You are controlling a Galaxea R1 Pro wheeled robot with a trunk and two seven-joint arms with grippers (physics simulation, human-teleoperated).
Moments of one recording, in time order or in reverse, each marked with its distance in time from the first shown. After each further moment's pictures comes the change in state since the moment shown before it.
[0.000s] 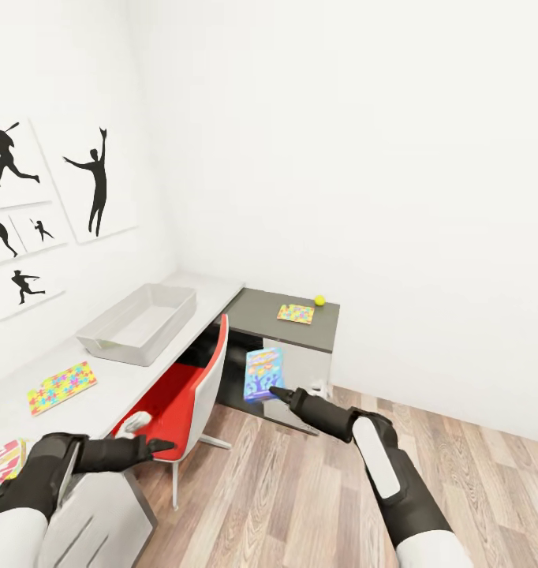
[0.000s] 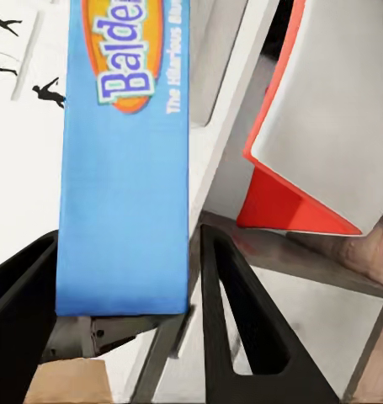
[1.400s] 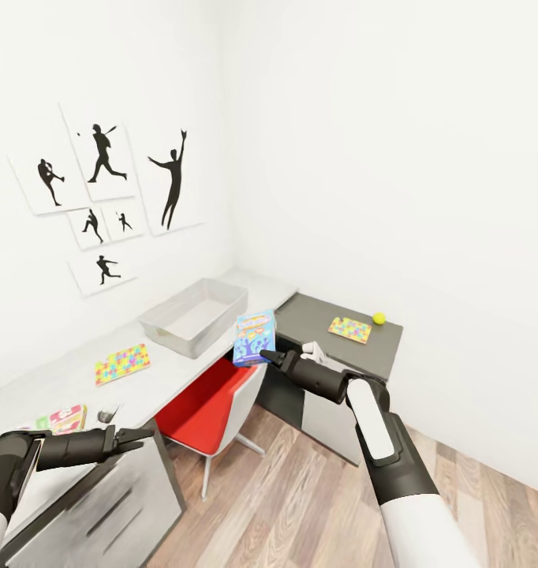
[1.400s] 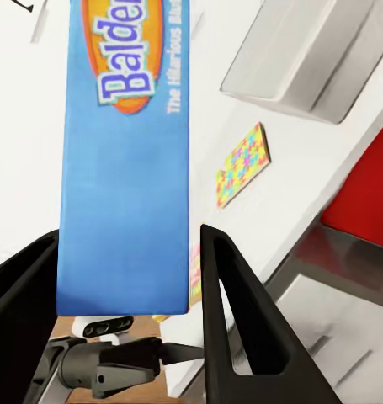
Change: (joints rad) left arm -0.001 0.125 0.000 -0.002 0.011 -0.011 -0.406; right arm -0.113 0.053 -0.003 -0.100 -0.072 0.089 -0.102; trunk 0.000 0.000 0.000
